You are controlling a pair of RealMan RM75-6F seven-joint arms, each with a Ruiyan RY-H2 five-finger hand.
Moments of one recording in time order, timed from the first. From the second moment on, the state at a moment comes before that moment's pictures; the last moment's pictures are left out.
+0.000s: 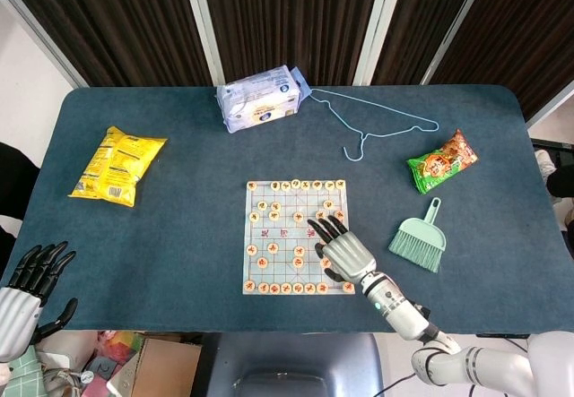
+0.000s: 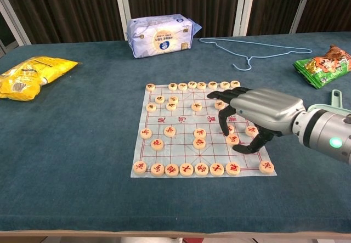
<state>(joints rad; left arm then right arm) -0.08 -1.13 0.07 -1.42 1.79 1.70 -0.20 0.62 -1.66 0.09 -1.34 -1.42 0.93 -0.38</state>
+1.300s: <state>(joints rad) -0.07 -1.14 0.06 -1.42 1.78 1.71 -0.12 0.24 -1.29 -0.12 -1.69 -1.54 1.49 -0.31</state>
